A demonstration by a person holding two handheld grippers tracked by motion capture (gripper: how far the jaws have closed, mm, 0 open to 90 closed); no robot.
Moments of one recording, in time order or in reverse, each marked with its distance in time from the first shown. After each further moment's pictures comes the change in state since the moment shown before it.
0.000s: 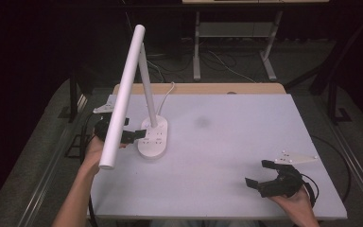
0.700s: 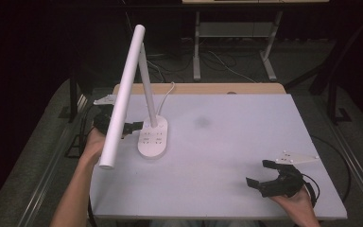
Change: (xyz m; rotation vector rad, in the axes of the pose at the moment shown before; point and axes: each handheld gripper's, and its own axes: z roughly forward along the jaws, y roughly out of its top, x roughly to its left) left arm 0.027 0.011 0.010 0.019 0.049 -0.009; right arm -0.002 -0.001 -0.001 -0.001 -0.002 0.004
